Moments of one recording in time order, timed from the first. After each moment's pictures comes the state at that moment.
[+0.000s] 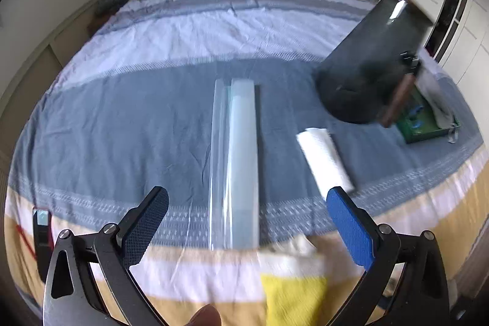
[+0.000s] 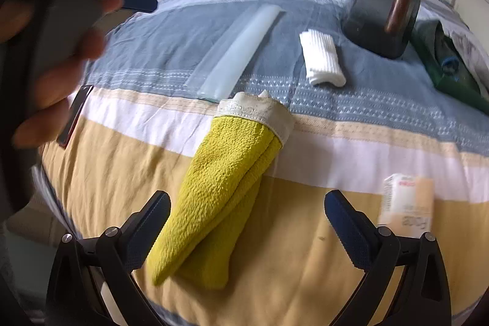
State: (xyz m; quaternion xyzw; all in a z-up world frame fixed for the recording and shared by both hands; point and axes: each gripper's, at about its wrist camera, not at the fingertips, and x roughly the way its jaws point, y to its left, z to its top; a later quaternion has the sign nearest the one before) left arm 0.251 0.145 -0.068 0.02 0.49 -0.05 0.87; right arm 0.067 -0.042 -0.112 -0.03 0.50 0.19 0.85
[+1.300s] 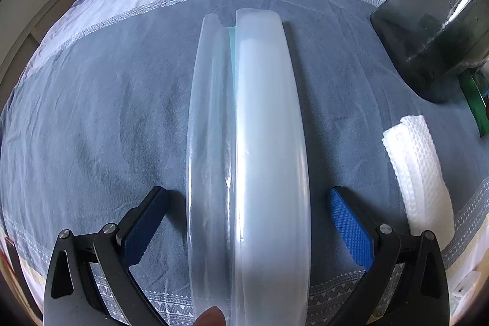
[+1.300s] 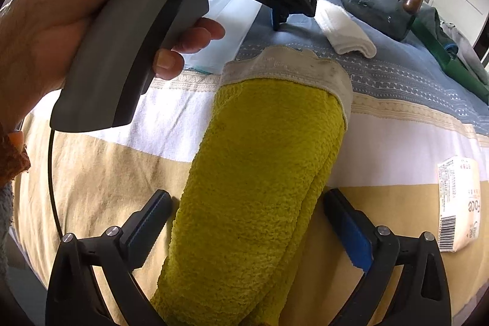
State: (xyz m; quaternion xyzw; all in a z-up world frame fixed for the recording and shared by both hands) left arm 0.336 0.142 -0.185 0.05 0.56 -0.03 0.82; right arm 0.082 0.049 -0.208 -0.06 0.50 0.10 0.86
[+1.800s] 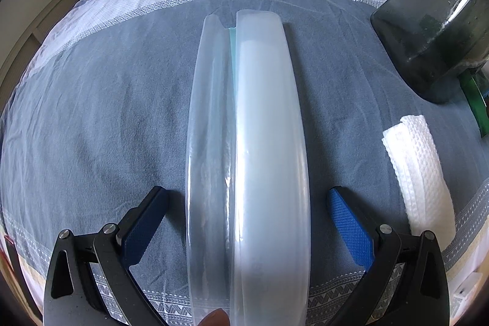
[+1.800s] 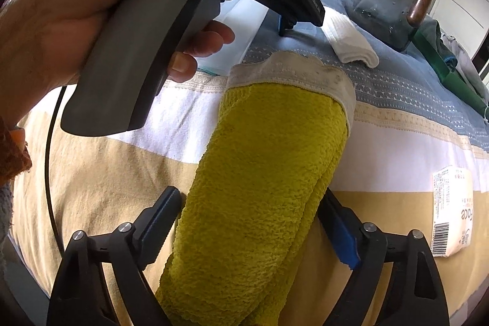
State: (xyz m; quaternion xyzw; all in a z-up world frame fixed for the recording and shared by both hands) left arm 0.332 0.138 -0.184 0.05 0.56 -0.03 0.83; right arm 0.068 0.067 -0.197 -0.09 0.49 0.10 0.86
